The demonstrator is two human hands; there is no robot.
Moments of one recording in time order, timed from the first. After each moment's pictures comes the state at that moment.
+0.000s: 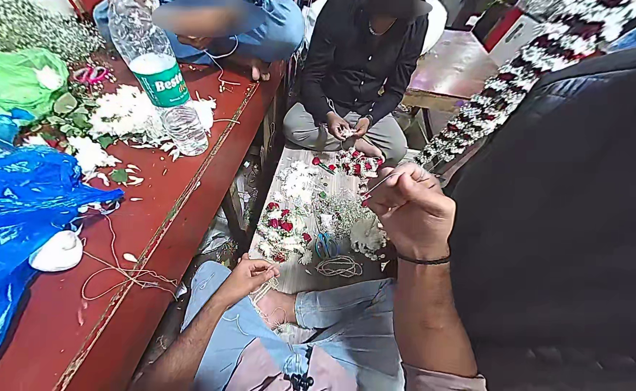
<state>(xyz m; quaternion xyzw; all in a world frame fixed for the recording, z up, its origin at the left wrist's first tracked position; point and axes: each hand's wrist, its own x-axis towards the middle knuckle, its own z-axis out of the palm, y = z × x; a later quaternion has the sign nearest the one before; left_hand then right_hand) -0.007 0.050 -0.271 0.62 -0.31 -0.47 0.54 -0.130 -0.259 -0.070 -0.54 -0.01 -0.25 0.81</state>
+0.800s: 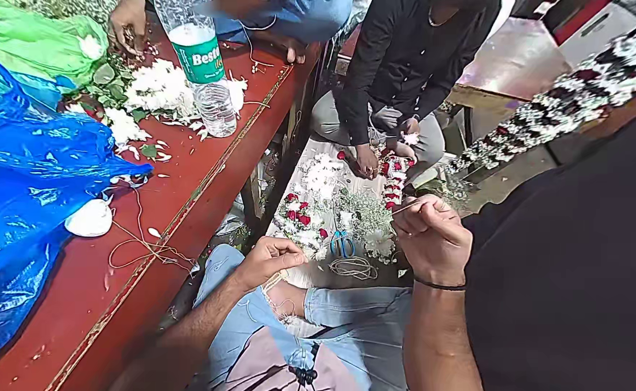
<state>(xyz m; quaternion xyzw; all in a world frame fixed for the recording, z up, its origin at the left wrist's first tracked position) -0.009 0.027 -0.198 0.49 -0.33 -0.42 0.69 -0.151 -0.265 -0.130 -0.51 0.05 -0.25 0.82</state>
